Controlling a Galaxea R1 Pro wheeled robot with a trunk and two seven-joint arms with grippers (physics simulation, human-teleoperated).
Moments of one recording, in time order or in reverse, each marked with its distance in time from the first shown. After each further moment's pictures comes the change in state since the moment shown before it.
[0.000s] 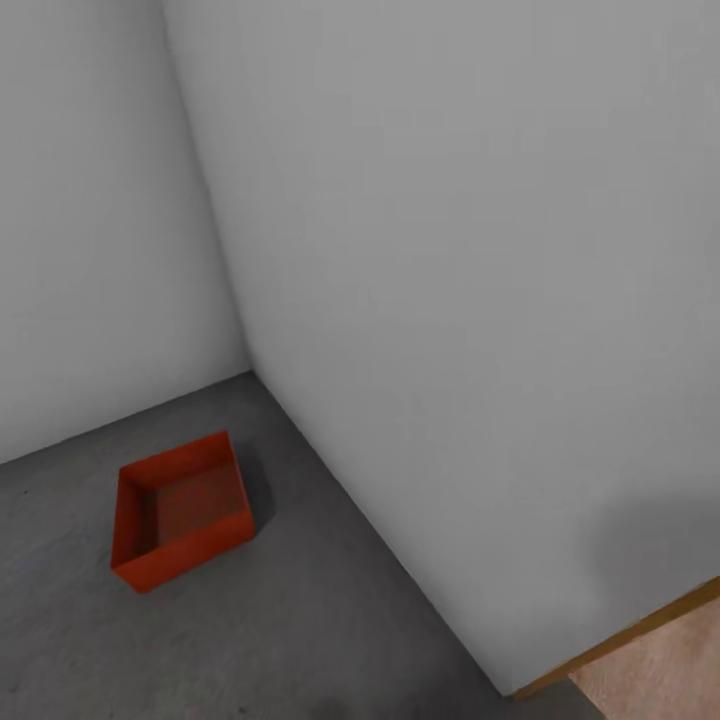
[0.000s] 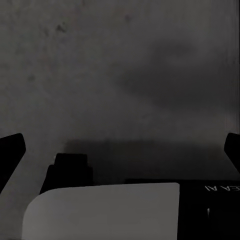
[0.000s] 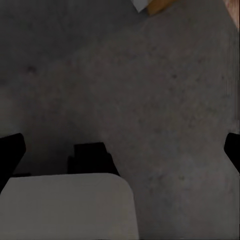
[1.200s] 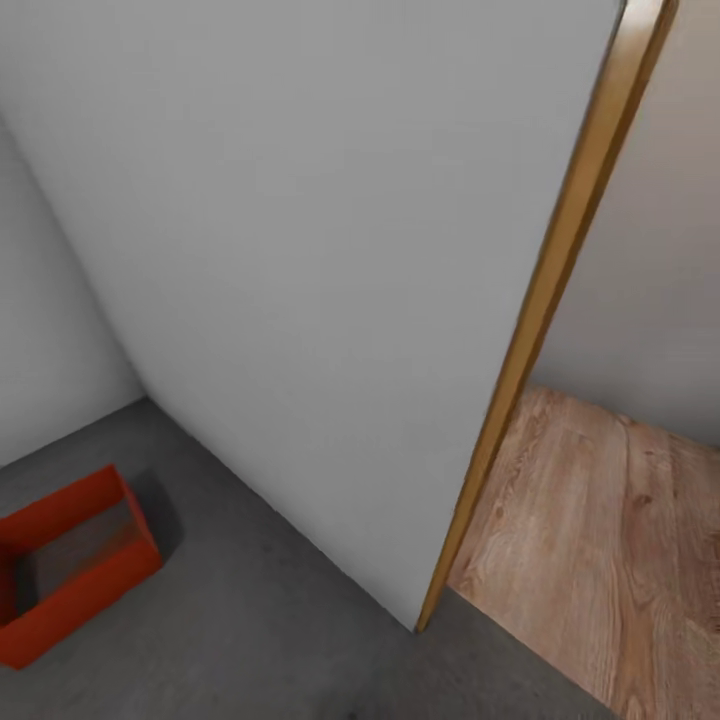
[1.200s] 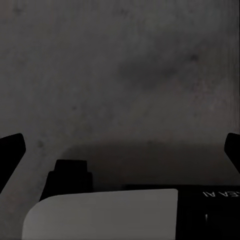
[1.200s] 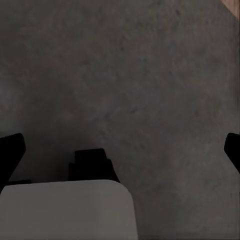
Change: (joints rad) left arm 0.000 0.000 0.000 0.000 0.001 0.000 0.000; right arm 0.000 0.000 0.000 0.000 0.000 0.000 0.000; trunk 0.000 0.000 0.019
